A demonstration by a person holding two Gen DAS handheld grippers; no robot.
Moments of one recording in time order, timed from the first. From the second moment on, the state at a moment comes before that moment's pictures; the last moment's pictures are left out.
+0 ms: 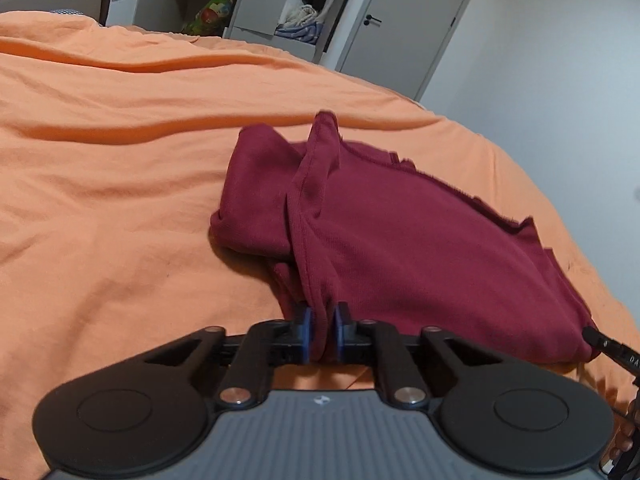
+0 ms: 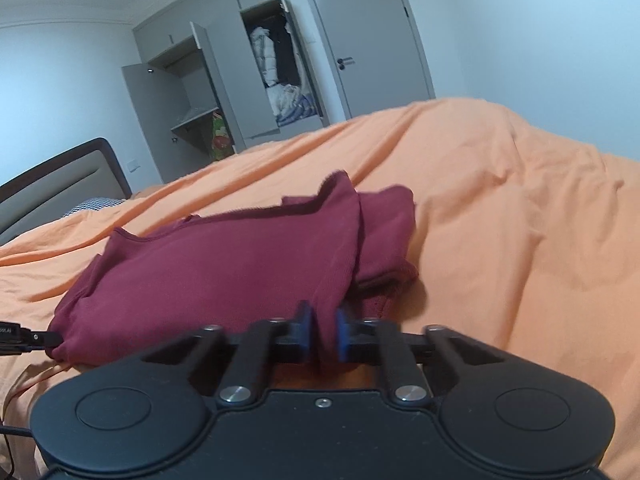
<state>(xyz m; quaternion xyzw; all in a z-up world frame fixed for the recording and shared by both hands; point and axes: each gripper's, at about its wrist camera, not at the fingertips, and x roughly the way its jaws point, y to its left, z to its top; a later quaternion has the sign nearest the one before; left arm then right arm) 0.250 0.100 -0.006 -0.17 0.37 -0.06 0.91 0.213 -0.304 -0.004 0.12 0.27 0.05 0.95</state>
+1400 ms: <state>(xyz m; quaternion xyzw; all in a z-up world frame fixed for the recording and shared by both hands) 0.232 0.107 -0.015 -0.21 0.35 0.01 0.91 0.222 -0.267 0.011 0.02 0.24 0.01 0.97</state>
